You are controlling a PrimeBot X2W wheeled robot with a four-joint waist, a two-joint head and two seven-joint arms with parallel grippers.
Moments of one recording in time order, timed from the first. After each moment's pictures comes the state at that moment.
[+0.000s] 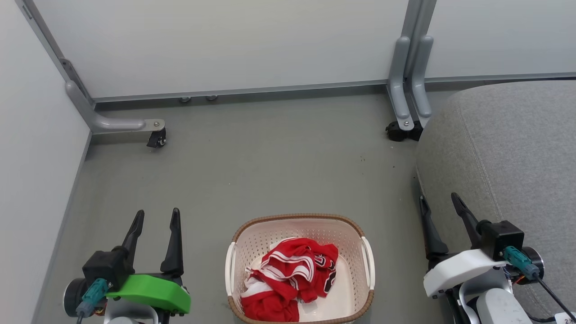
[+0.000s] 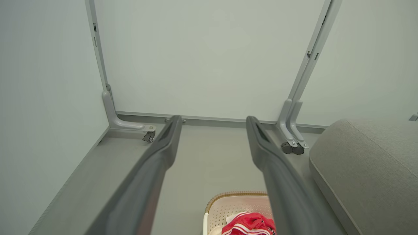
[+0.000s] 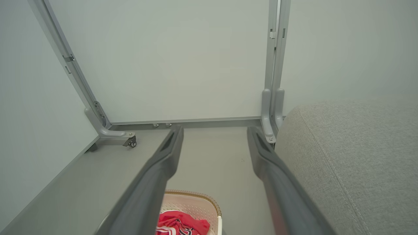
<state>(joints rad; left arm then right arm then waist) -0.07 0.07 -0.06 0.26 -0.27 -0.13 -0.22 -0.09 -0.05 0.03 0.28 0.14 0.13 -0.22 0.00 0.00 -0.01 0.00</state>
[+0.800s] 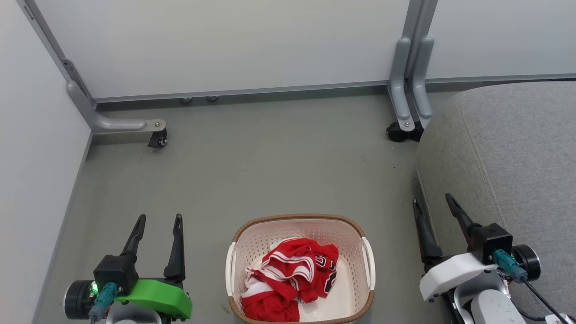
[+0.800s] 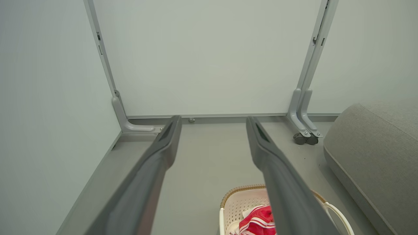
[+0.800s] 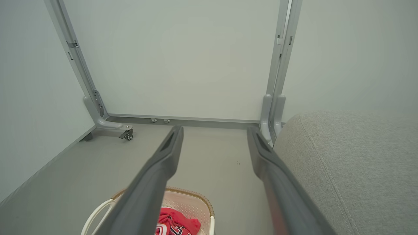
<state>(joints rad) -0.07 0.06 -0.04 0.31 -0.15 -0.13 -0.26 -0.09 -0.05 0.04 0.30 0.05 0.13 -0.25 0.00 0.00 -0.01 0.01</state>
